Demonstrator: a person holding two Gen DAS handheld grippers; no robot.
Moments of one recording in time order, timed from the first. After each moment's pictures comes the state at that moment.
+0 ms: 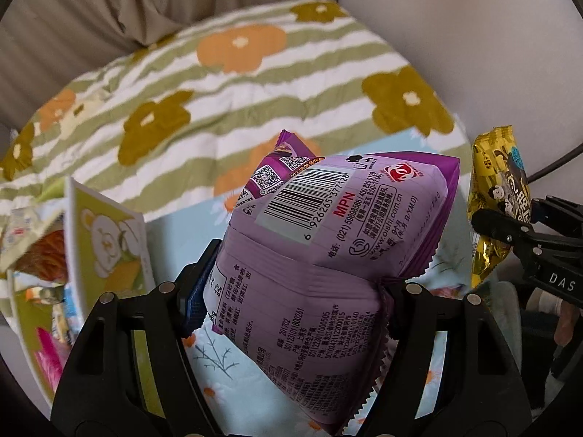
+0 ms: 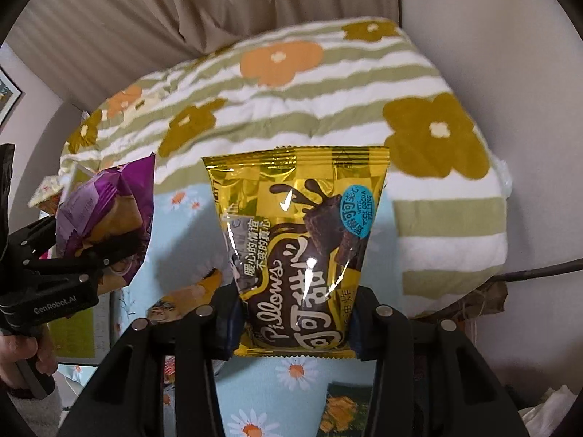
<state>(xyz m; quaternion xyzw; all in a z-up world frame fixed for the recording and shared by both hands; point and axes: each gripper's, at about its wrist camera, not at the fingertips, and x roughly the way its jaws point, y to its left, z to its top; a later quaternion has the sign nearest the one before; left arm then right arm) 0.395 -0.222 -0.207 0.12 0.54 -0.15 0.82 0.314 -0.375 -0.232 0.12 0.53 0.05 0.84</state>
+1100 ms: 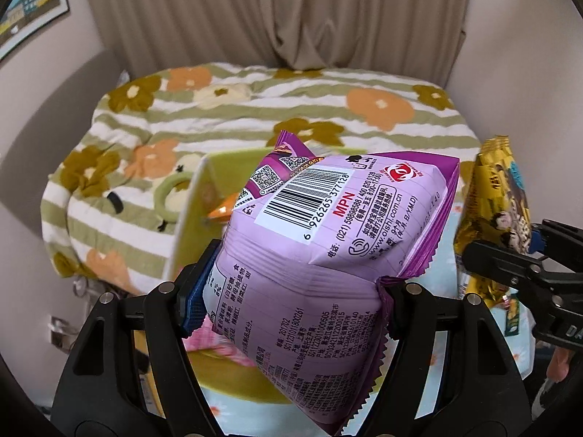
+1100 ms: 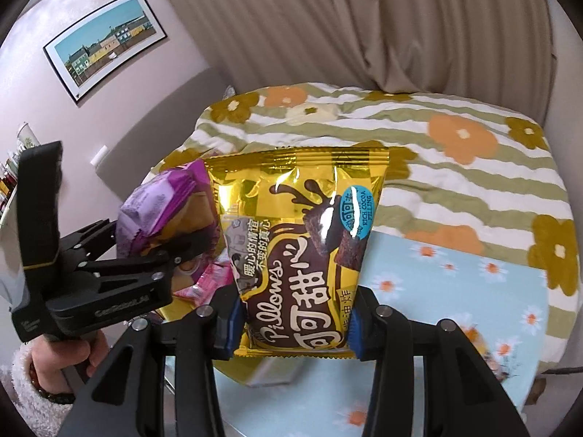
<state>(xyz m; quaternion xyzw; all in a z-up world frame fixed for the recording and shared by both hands) 0.297 0.067 -0.096 0.01 0.46 0.01 0.89 0.292 -0.091 -0.115 0.06 0.45 0.28 0.85</state>
